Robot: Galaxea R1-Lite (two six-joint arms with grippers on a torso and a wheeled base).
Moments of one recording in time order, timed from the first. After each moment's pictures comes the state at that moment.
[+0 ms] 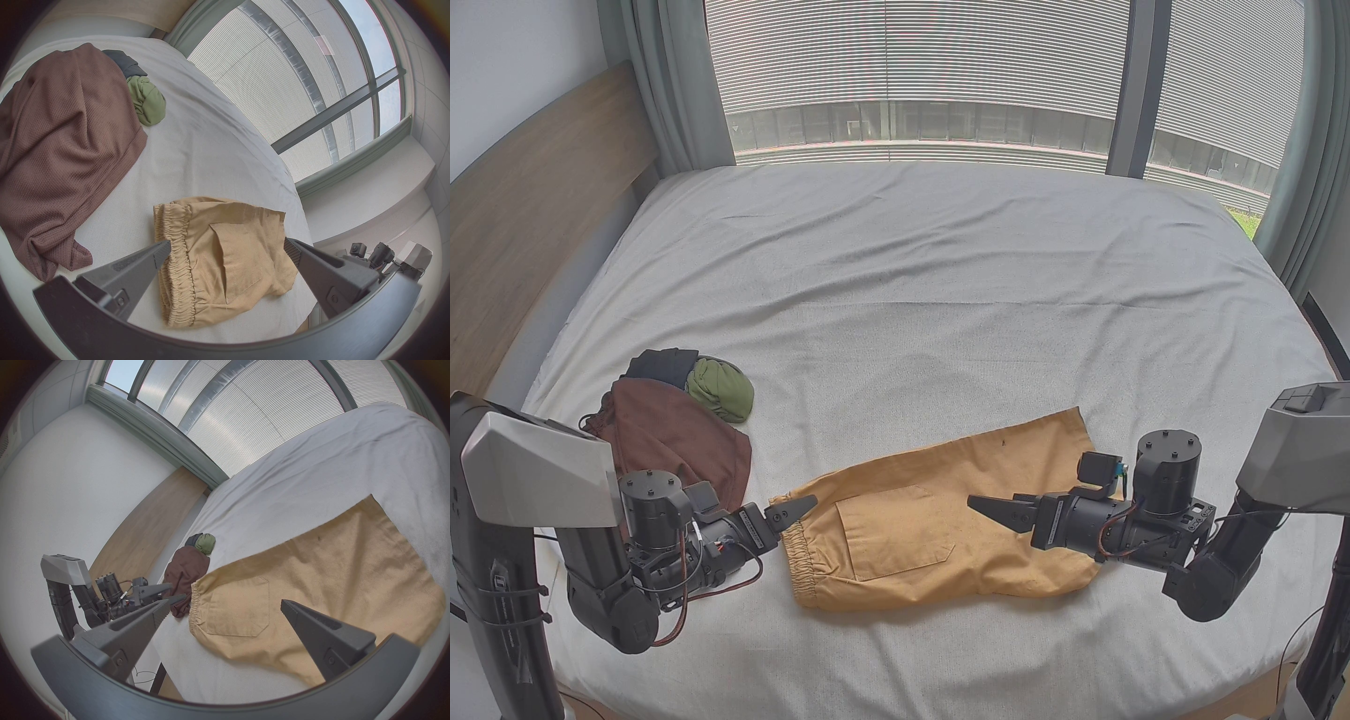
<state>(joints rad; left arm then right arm) -0.30 2.26 -0.35 -1.55 -0.27 -0.72 0.49 2.14 -0.50 -1.33 0.34 0.52</state>
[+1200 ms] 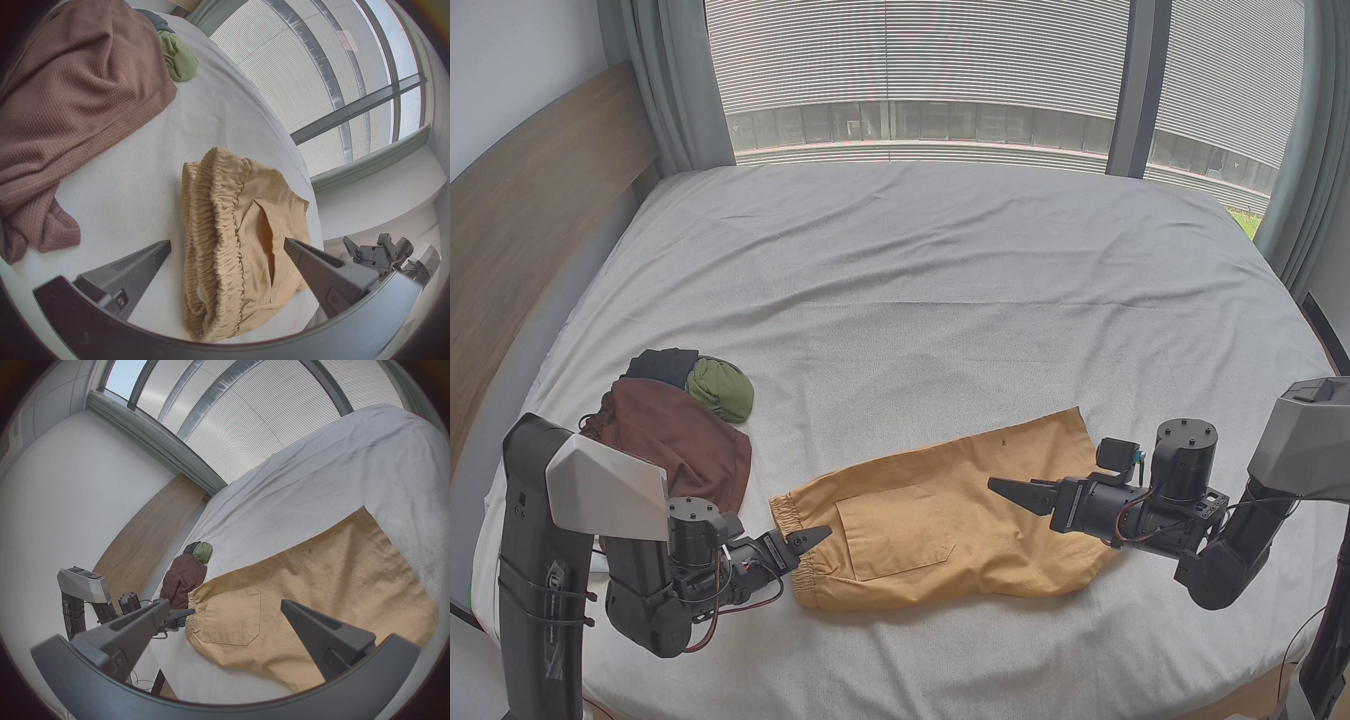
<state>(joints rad) -0.30 2.48 -0.45 -1.55 -0.27 -0.77 0.43 2.13 -0.50 -1.35 0.38 0.52</state>
